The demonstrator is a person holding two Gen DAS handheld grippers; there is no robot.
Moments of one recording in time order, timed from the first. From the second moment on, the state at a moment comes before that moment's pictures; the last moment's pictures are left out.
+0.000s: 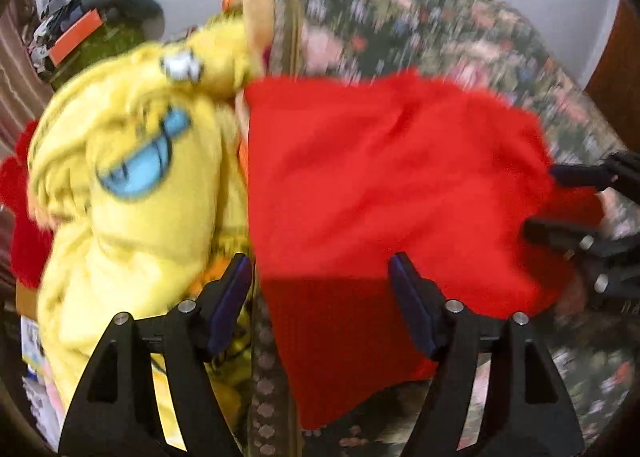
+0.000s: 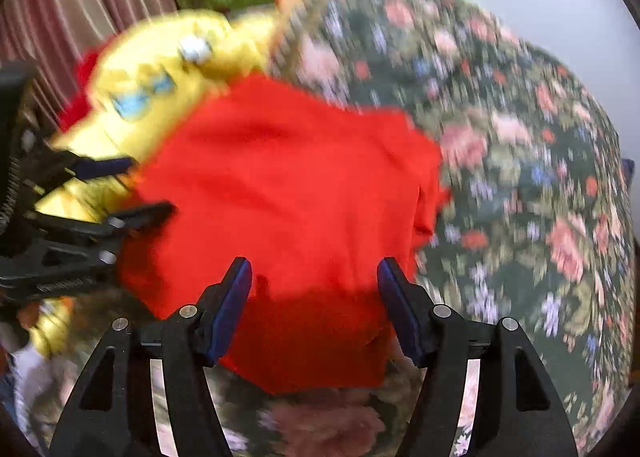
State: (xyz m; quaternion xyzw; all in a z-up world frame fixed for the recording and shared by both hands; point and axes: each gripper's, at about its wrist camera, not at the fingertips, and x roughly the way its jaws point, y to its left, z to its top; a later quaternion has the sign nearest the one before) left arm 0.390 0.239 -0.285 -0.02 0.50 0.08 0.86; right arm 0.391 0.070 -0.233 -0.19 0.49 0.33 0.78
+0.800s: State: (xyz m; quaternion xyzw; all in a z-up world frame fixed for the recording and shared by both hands) left arm 0.214 0.177 -0.080 -0.01 0.32 0.09 0.94; right arm 0.250 -0.053 -0.020 -0.03 0.30 0.38 0.88
